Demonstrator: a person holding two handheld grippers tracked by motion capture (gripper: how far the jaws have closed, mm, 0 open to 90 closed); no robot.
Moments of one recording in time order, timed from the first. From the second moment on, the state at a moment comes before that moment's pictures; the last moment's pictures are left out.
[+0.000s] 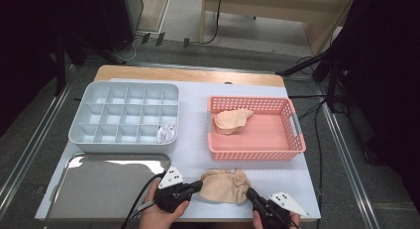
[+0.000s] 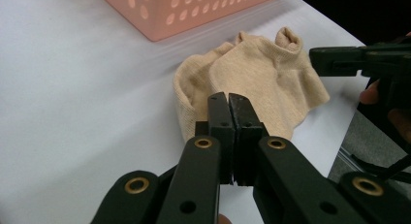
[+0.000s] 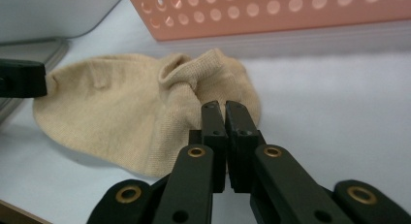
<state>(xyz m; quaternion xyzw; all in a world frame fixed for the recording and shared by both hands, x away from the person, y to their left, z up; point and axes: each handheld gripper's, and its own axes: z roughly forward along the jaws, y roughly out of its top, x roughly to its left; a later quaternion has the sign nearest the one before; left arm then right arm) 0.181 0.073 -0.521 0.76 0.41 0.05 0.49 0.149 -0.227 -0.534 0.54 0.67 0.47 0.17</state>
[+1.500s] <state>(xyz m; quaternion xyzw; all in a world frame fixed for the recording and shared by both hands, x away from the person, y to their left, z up) 0.191 0.081 -0.522 0.76 0.46 0.03 0.47 0.177 -0.242 -0.534 0.56 0.66 0.46 0.18</state>
